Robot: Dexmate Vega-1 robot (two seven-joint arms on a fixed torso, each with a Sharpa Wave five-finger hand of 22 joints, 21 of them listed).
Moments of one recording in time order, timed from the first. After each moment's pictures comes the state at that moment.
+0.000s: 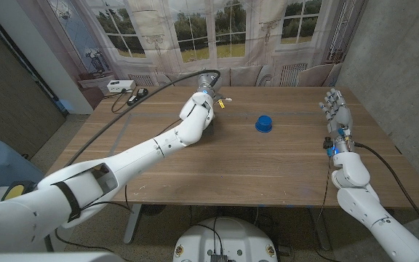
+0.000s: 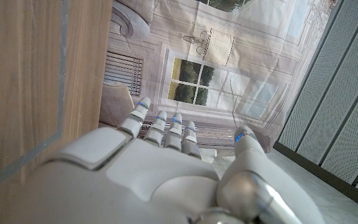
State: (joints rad) left arm 0.45 0.43 0.98 -1.64 1.59 0.62 -0.42; left_hand 0.53 0.10 0.17 0.05 0.18 0.31 -0.10 0.24 0.20 0.33 -0.03 0.46 0.40 0.41 -0.04 0.37 0.29 0.31 0.20 0.68 0.18; right arm -1.12 -0.51 -0.14 -1.40 0.61 0.65 -0.13; right_hand 0.11 0.06 0.34 -0.08 0.18 0.11 -0.02 0.19 0.18 0.14 -0.02 0.20 0.20 0.09 0.01 0.21 0.20 0.16 0.13 0.22 0.18
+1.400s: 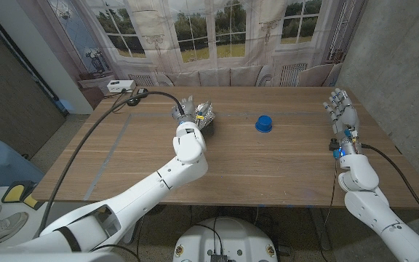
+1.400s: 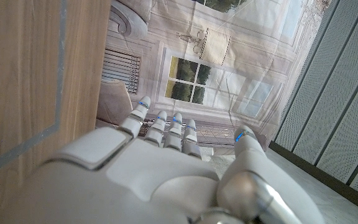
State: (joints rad) left arm 0.68 0.39 0.85 -1.80 0.85 1.15 0.00; left_hand 0.11 -0.03 0.20 0.11 0.21 0.01 -0.15 0.18 0.18 0.05 0.04 0.18 0.20 0.08 0.14 0.17 0.18 0.18 0.22 0.32 0.17; right arm -1.19 -0.55 -0.10 -1.47 0.62 0.64 -0.13; right_hand 0.11 0.06 0.34 -0.08 0.18 0.12 -0.03 0.19 0.18 0.15 -0.01 0.20 0.20 0.09 0.01 0.21 0.20 0.16 0.14 0.22 0.18
